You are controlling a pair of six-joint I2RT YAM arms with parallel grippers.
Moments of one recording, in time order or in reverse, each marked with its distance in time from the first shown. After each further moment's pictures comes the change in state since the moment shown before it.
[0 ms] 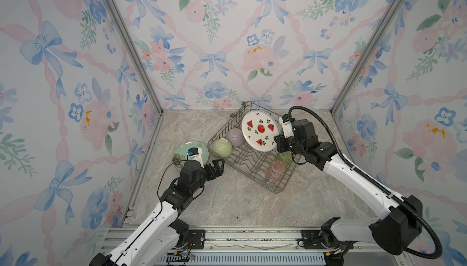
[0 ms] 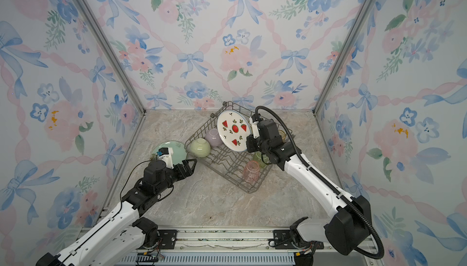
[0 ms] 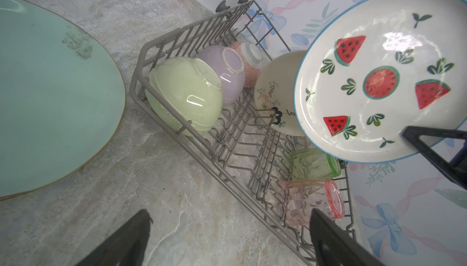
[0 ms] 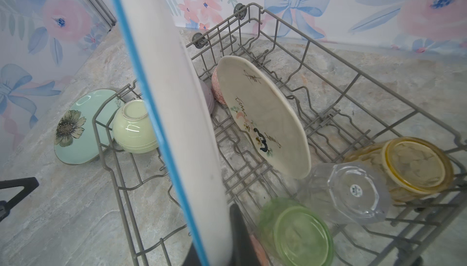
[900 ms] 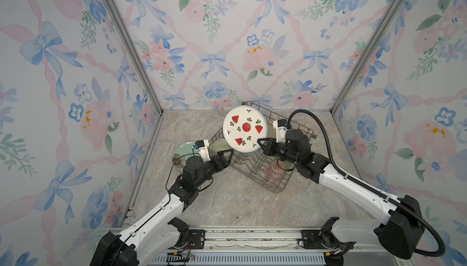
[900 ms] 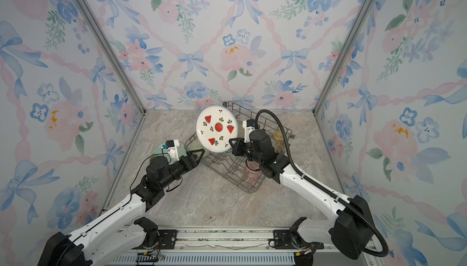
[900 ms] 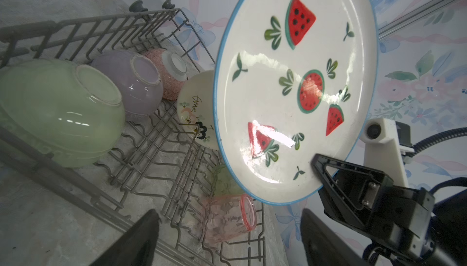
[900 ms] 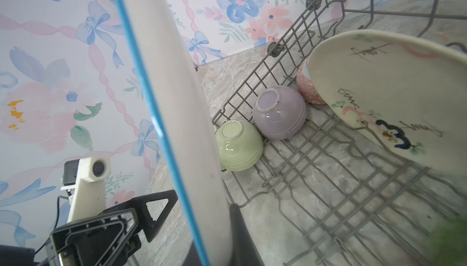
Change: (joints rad) left arm -0.042 0.157 0.006 0.408 0.142 -0.213; right arm 0.148 -0.024 -0.138 0.364 -0.096 0.451
